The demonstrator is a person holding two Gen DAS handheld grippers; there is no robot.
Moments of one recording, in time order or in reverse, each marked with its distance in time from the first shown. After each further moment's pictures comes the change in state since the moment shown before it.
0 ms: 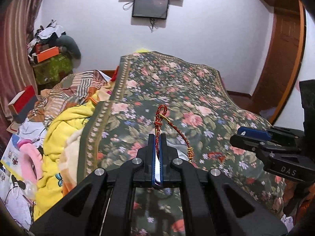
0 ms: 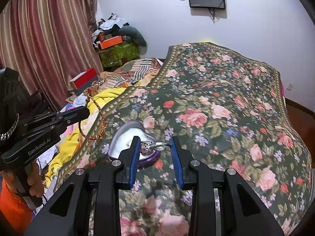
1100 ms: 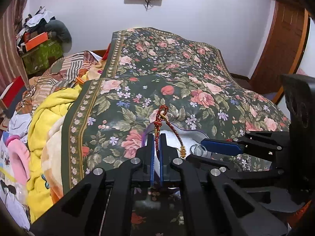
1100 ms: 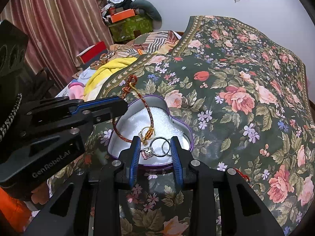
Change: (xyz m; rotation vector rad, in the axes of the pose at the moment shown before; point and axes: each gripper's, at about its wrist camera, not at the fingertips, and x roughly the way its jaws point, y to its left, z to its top) left arm 0.073 0.007 -0.016 0.034 0.160 -0.046; right arm 0.082 0.024 -0.016 -0.046 0.186 0.090
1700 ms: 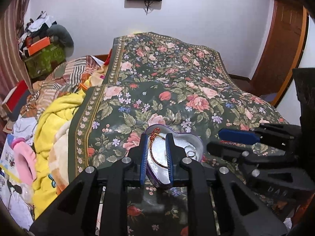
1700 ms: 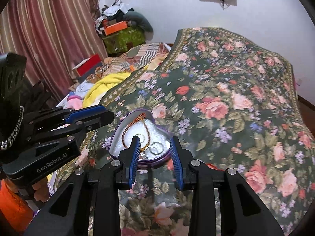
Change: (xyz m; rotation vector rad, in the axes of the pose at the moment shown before) left arm -0.029 -0.011 0.007 0.014 -0.030 0.022; right arm -0.051 -0.014 0.002 0.045 -0.091 -0.055
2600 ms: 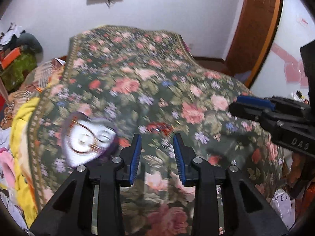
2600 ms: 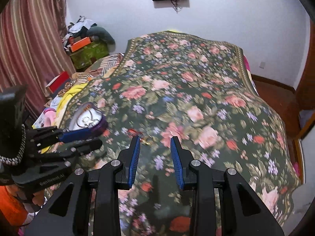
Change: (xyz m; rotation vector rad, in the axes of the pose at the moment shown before) left arm 0.011 -0.121 -0.025 0.137 0.106 -0.159; right arm -0.090 -0.094 -0.060 0.161 -0.044 -0.188
